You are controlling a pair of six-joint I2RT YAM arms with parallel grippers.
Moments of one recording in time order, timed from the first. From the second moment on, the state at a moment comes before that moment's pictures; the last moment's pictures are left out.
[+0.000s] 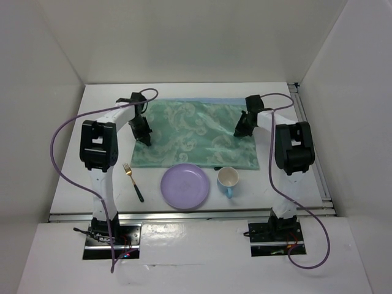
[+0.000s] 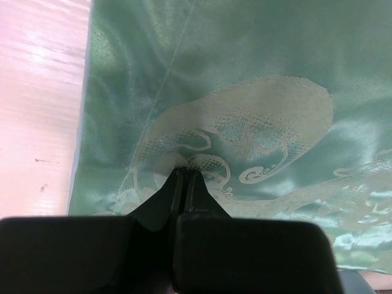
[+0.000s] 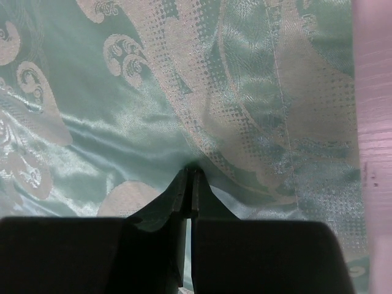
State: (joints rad) left arm -0.10 2.17 1.68 -0.92 0.08 -0.53; right arm 0.13 2.03 1.38 -0.39 -0.12 0.60
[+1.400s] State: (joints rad) left arm -0.27 1.42 1.35 -0.82 0.22 -0.47; right arm 0.45 1.11 0.92 -0.82 -0.03 0.68
